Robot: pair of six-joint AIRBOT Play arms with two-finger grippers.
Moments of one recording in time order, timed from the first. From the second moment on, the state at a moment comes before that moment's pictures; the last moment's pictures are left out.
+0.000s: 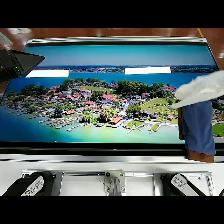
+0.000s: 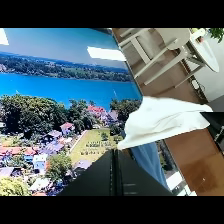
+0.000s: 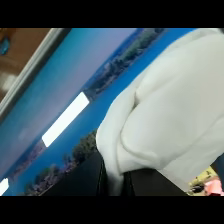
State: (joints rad) left arm 0.16 -0.96 1.29 0.37 -1.14 -1.21; right arm -0.75 -1.15 1.32 -0.75 1.12 1.47
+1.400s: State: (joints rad) left arm 0.15 -0.96 1.29 0.37 -1.19 -1.22; right arm -0.86 -1.30 1.32 -0.74 1.15 1.49
